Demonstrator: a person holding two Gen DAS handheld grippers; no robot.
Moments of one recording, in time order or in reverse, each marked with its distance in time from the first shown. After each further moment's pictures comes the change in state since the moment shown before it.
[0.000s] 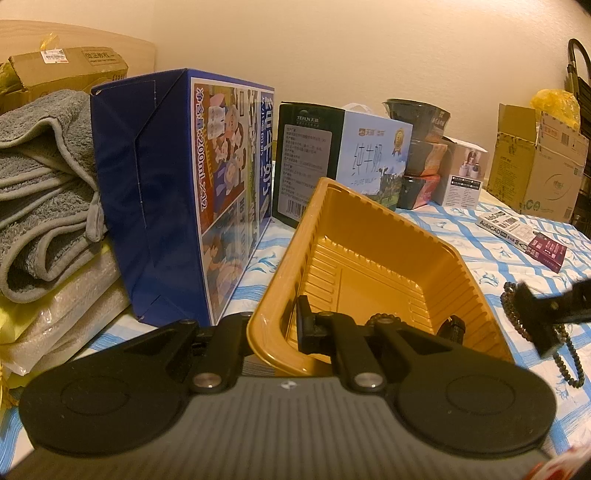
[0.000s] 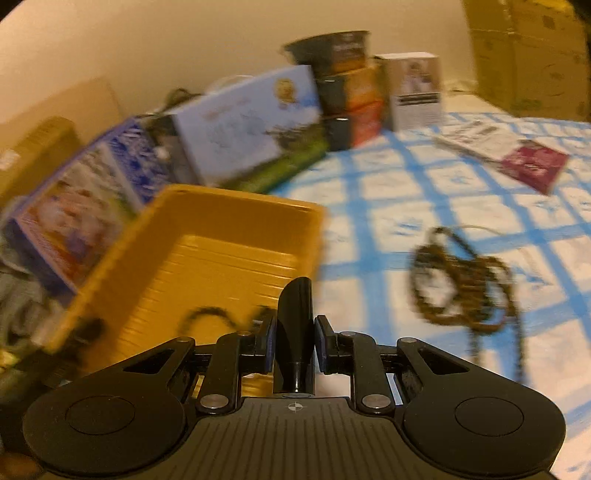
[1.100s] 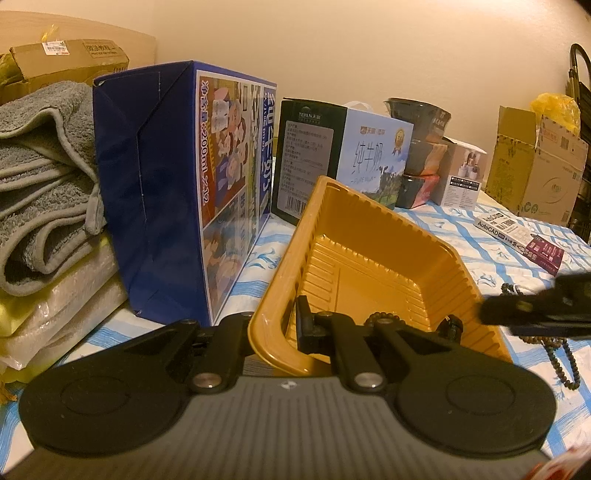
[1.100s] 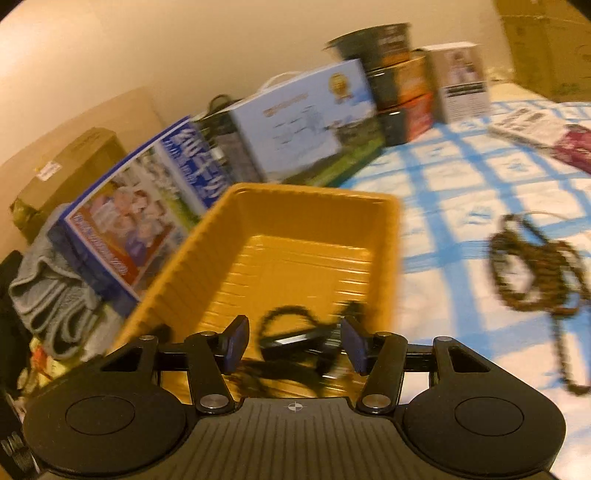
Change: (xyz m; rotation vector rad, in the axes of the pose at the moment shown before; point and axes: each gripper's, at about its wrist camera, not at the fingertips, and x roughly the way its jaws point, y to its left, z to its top) left arm 0.001 0.005 -0.001 -0.019 0.010 -0.015; right arm 0.007 0.019 -0.015 0.035 -0.028 0.116
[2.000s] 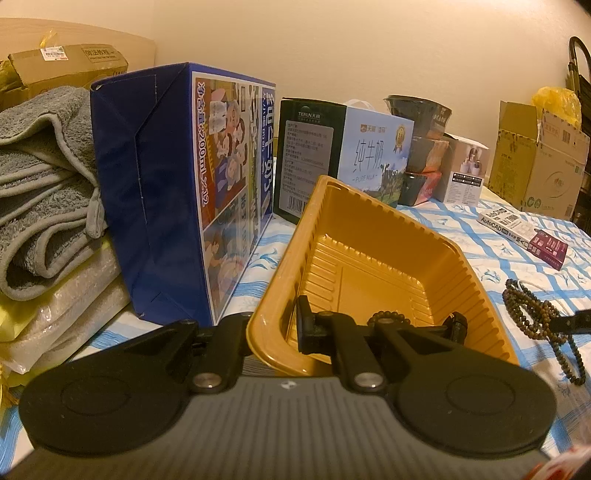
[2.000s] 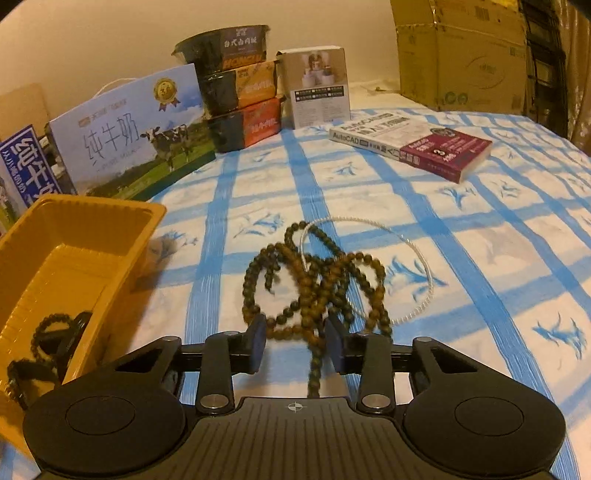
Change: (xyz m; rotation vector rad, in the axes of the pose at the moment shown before) left arm 0.001 -0.002 0.000 0.017 0.000 0.013; right arm -0.003 -0.134 0.009 -0.015 -0.026 -0.366
